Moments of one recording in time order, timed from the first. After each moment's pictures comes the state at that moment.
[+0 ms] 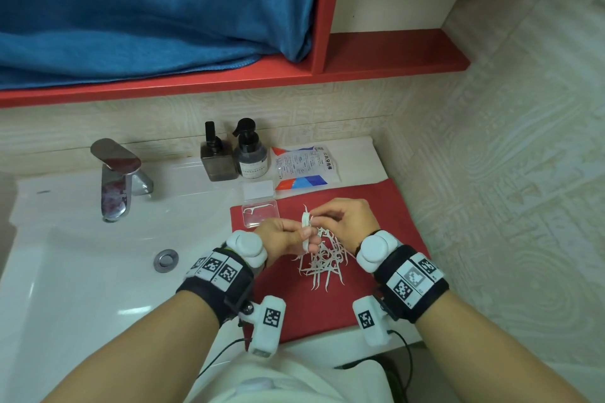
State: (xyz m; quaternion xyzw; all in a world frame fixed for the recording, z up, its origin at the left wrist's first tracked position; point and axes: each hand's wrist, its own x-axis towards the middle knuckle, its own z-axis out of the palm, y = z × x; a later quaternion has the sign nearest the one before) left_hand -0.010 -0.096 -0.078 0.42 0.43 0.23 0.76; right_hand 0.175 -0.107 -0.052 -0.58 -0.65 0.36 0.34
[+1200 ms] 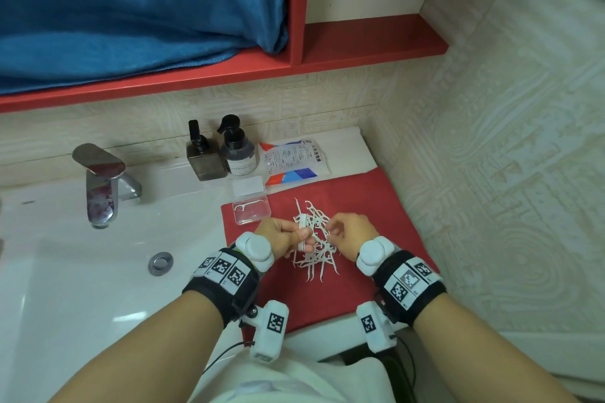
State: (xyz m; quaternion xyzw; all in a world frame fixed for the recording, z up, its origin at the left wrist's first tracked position) left_hand -0.019 -0.091 -0.064 0.46 0.52 0.26 0.67; right_hand 0.175 -0.094 -0.065 -0.68 -0.65 0.32 0.09
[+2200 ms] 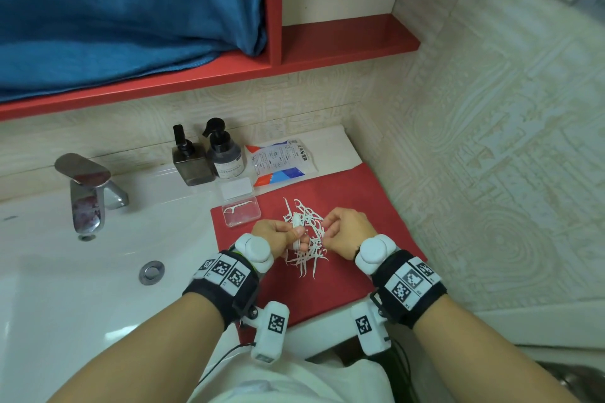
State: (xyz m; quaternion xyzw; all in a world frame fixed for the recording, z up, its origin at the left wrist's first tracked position) left_hand -0.019 -0.093 -0.073 0.42 0.58 0.25 0.65; right_hand 0.165 -0.101 -0.053 -0.70 -0.61 0.36 0.11
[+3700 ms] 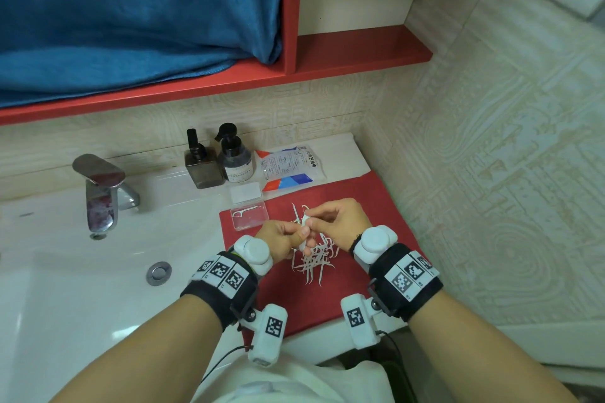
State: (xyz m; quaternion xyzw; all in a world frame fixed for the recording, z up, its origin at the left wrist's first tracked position) left_hand -0.100 -0.059 -0.146 0.34 0.57 0.27 0.70; right_hand 0.066 -0.004 -0.111 -0.55 -0.62 0.53 0.16
